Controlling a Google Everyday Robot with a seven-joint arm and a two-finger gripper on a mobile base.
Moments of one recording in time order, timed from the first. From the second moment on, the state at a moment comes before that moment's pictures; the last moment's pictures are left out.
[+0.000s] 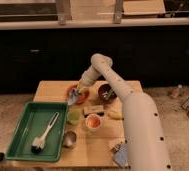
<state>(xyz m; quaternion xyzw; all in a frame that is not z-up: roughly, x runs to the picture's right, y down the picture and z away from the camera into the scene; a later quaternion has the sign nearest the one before) -0.074 0.018 0.930 -0.32 -0.33 -0.05 0.89</state>
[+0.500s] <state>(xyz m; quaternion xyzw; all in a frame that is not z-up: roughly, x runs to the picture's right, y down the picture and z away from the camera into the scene) -0.049 -0.003 0.934 -0.30 -0.31 -0.02 0.90</state>
